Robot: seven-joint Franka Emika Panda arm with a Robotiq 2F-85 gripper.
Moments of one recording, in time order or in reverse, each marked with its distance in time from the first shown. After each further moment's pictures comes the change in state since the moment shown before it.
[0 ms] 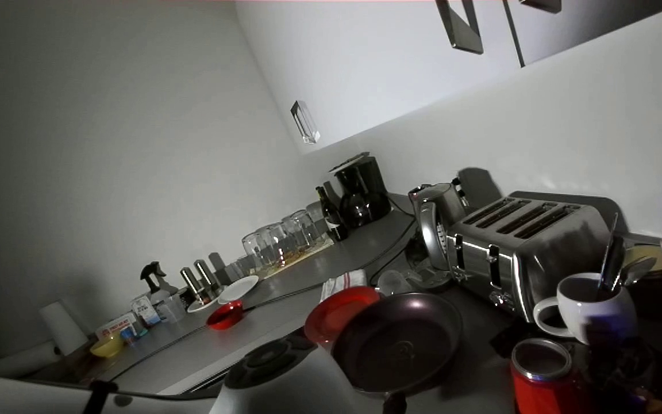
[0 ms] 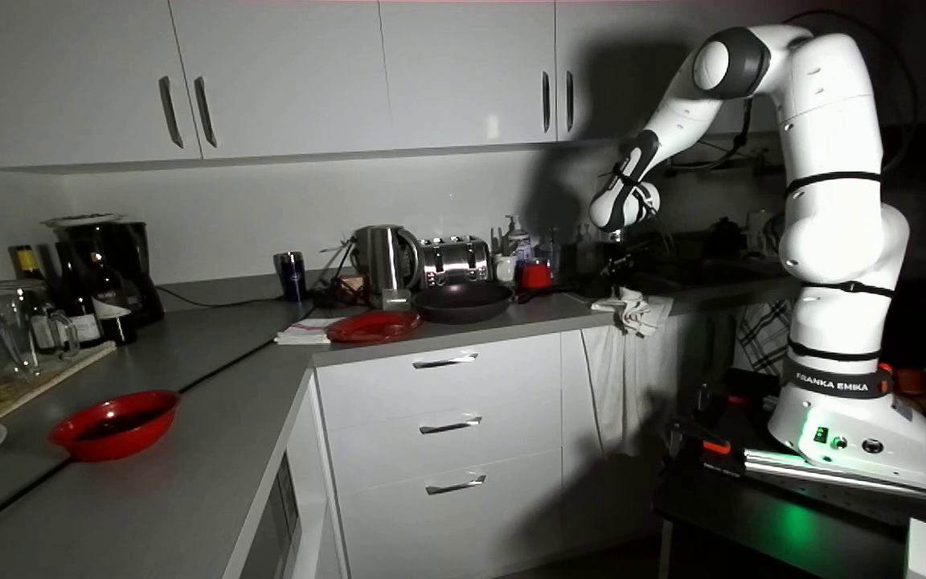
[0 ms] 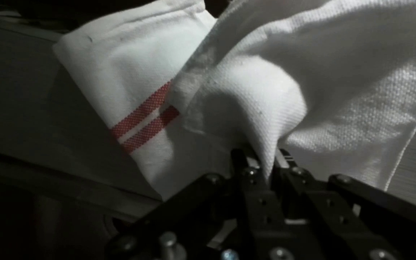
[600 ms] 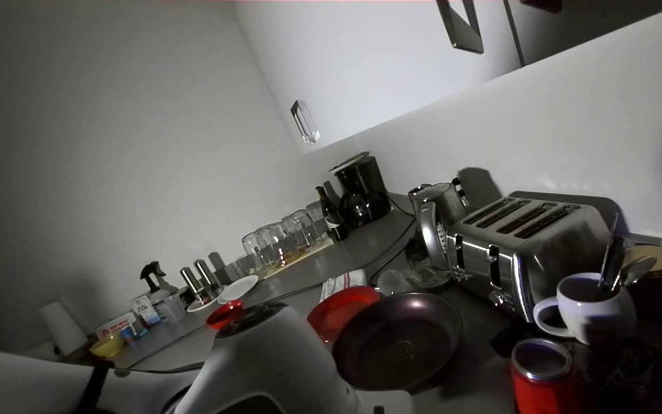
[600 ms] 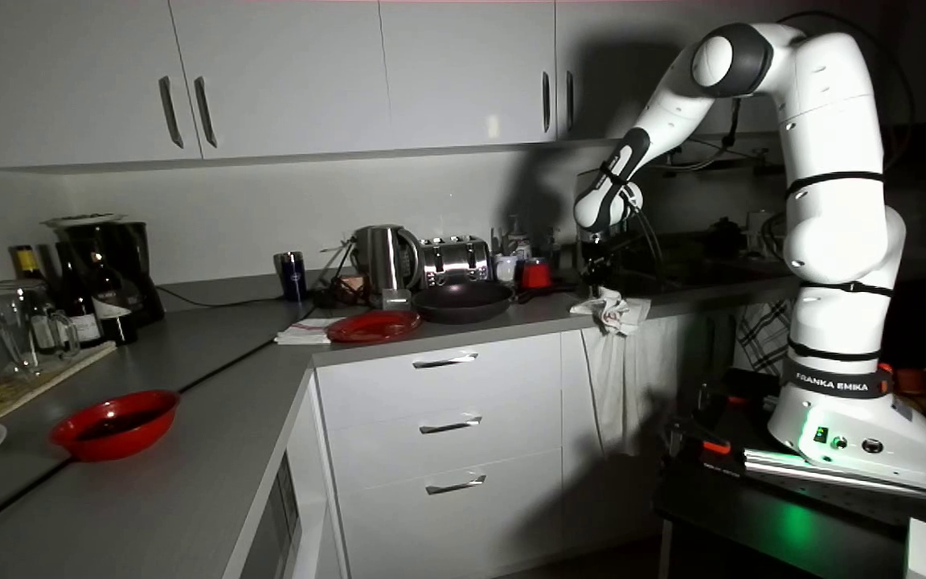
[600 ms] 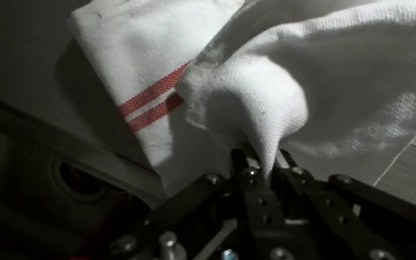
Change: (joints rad) arm 0.065 -0.010 0.053 0.012 -0.026 0.018 -0.044
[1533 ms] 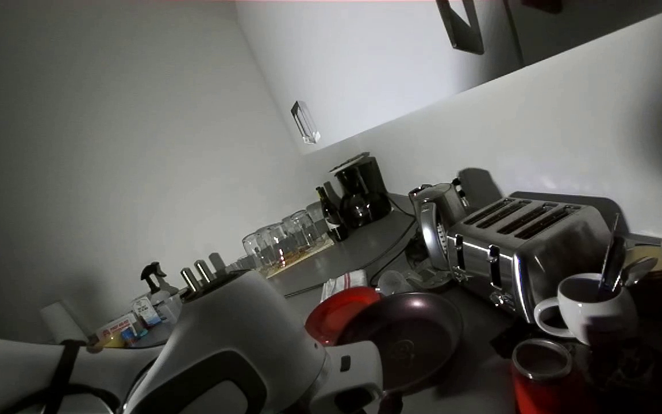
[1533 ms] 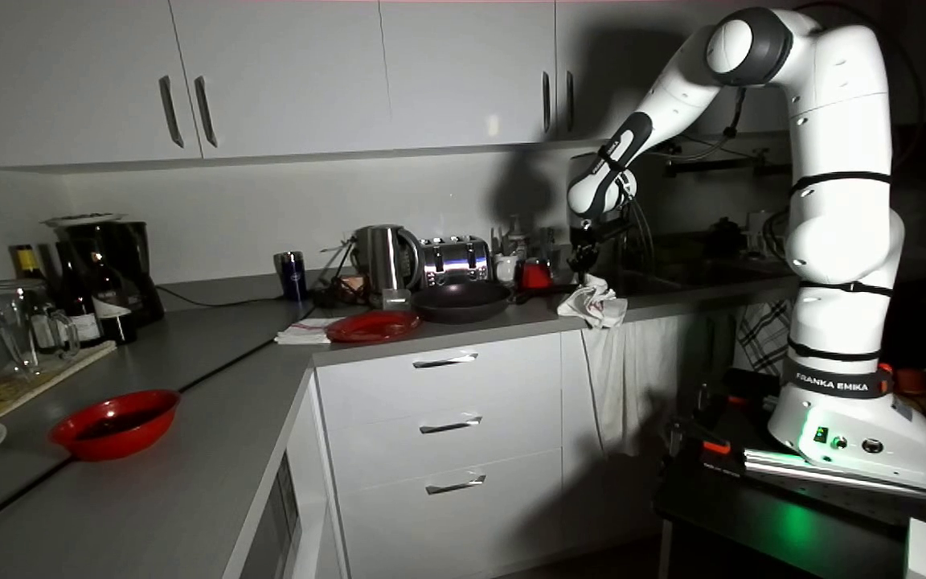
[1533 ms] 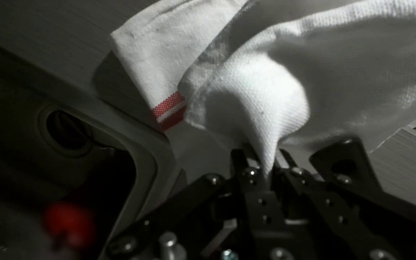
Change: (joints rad) arm 0.020 -0.070 0.034 0.002 0.003 0.001 -0.031
